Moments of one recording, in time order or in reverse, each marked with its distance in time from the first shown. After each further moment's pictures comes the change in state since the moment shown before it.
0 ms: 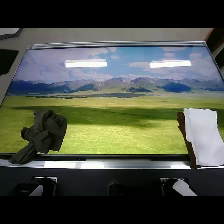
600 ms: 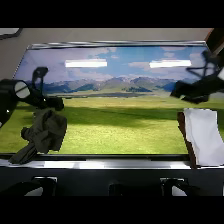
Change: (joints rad) left arm -0.173 -0.395 -0.154 0.531 -0.364 -0.291; right arm 0.783 -0.061 0.148 0.134 -0.005 0.076
